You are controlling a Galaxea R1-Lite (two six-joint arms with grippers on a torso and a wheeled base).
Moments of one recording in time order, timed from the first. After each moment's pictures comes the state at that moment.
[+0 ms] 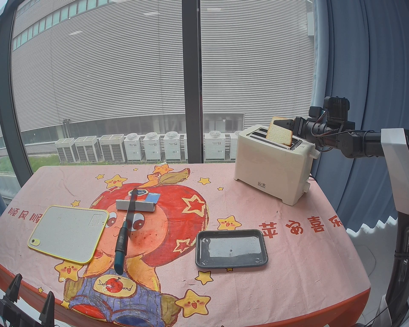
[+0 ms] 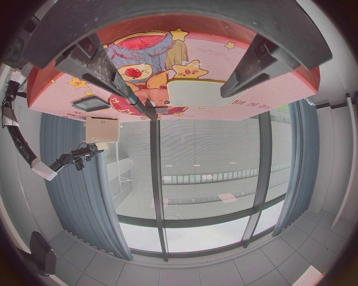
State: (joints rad) left arm -0.01 0.02 -0.02 0.00 -0.01 0.01; right arm 0.11 2.30 -1.84 -0.21 0.44 0.33
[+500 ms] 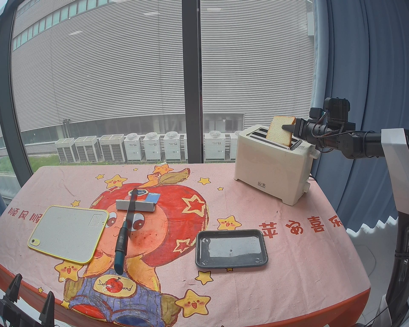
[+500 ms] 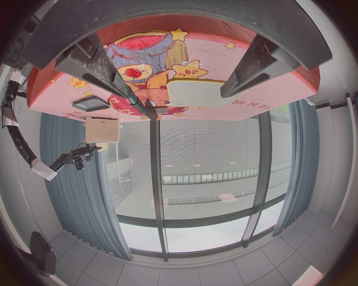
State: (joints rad) left arm -0.01 0.02 -0.02 0.00 -0.01 0.01; right arm 0.10 2.30 -1.82 -0.21 0.44 0.33
